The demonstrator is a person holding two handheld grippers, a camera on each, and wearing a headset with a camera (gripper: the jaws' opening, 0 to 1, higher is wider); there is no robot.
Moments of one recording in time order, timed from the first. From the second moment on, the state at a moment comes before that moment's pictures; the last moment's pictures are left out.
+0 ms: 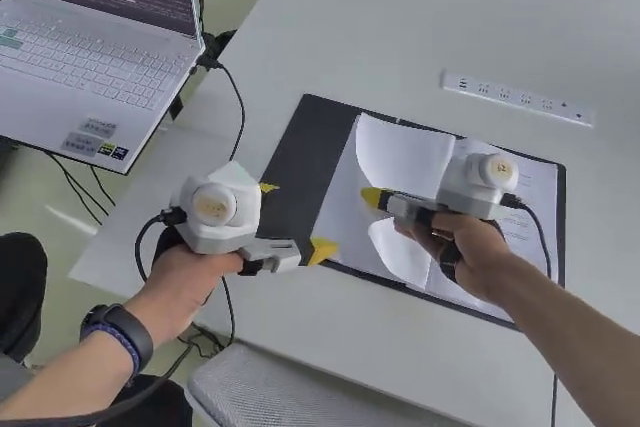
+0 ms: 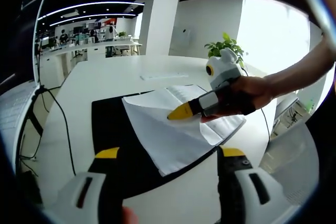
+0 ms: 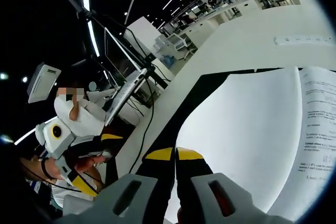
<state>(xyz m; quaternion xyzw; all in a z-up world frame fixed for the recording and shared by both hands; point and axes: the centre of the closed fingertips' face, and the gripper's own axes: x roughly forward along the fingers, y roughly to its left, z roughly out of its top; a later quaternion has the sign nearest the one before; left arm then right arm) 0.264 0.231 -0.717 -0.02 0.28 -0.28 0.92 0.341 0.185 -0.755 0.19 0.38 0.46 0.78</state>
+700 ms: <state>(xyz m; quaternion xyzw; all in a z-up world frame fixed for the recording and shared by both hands) 0.256 0.225 -0.715 -0.03 0.29 -0.28 0.92 0.330 0.201 -0.799 0.20 0.44 0.45 0.75</state>
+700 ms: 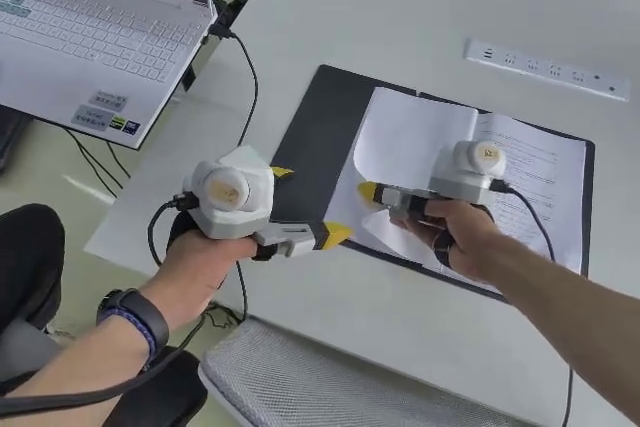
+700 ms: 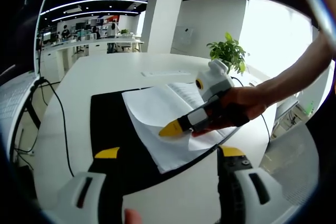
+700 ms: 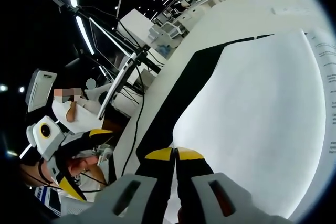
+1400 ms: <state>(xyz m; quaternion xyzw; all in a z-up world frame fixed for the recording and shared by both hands) 0.280 0.202 -0.728 -0.02 0.30 -0.30 0.91 0.325 0.196 -0.768 0.23 0.41 0.49 0.73</state>
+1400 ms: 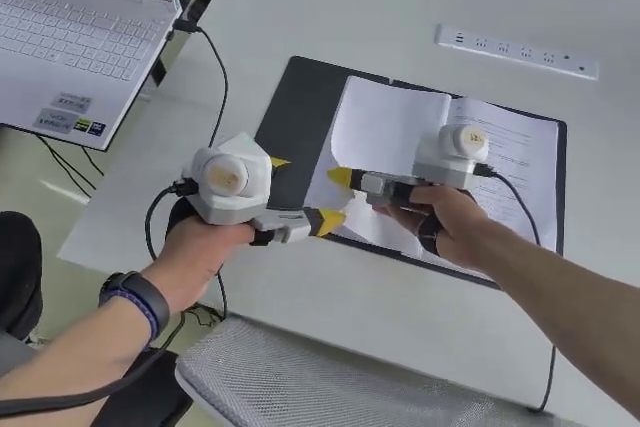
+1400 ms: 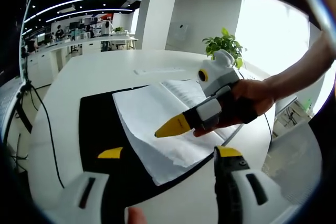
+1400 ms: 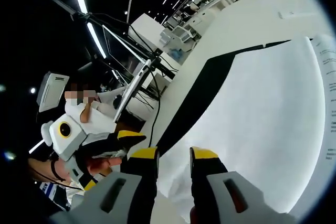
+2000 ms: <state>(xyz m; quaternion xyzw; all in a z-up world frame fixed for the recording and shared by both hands) 0.301 0.186 -0.767 0.02 0.33 -0.31 0.89 0.342 0.138 -0.728 0.22 0.37 0.47 0.77</state>
